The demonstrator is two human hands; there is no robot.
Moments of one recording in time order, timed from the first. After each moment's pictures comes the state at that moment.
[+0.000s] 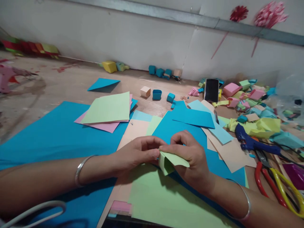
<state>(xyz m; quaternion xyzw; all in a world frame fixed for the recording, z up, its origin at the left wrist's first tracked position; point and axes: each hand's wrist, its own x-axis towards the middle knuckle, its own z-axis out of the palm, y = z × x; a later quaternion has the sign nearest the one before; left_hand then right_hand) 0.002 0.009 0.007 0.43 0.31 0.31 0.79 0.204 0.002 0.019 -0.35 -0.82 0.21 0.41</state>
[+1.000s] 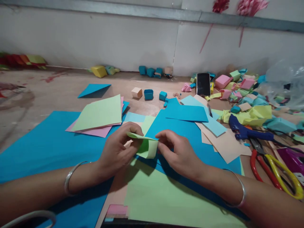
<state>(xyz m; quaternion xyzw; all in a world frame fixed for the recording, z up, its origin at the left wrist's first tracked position) -0.005 0.016 0.022 0.75 0.41 0.44 0.28 0.196 0.008 0.011 -0.46 -0.72 0.40 0.34</state>
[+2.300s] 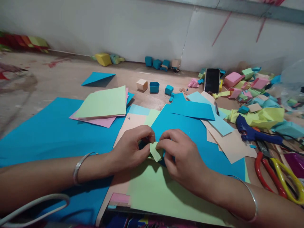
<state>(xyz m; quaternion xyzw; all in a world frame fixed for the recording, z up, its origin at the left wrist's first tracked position) 0.001 0.010 0.007 0.79 0.42 0.33 0.29 0.193 -0.008 0.026 -0.38 -0.87 0.15 0.28</state>
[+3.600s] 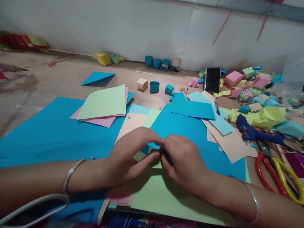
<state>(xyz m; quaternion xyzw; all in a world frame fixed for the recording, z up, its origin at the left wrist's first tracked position) 0.000 -0.004 0.025 0.82 0.34 0.37 0.28 0.193 -0.013 0.023 -0.42 -0.87 0.14 0.22</state>
